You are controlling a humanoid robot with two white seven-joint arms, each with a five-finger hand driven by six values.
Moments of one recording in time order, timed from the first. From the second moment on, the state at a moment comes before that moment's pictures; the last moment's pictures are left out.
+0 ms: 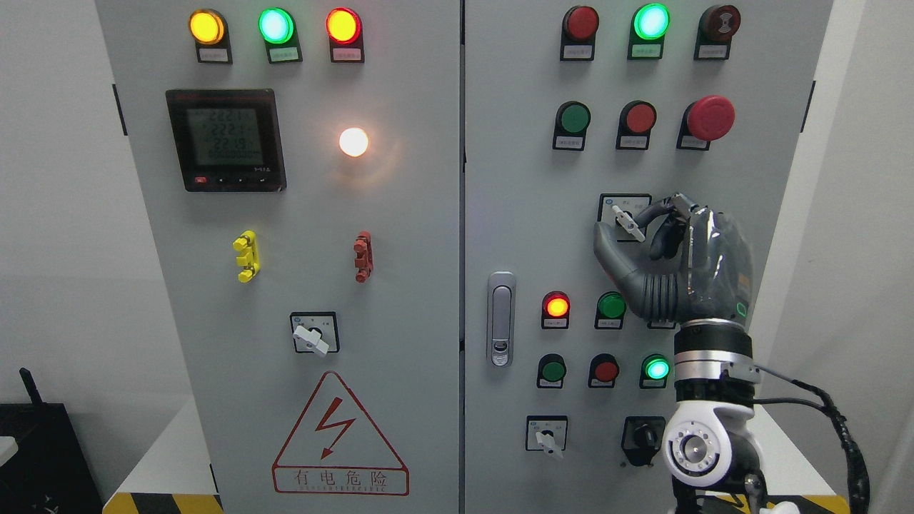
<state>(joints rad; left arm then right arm) 0.00 -0.09 0.00 0.00 0.00 -0.07 0.07 -0.70 0.13 0.00 -1.77 0.91 0.25 -0.03</state>
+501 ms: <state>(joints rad) 0.00 -0.09 0.00 0.00 0.00 -0.07 0.07 -0.70 0.13 -0.01 -1.77 0.91 0.25 -0.03</state>
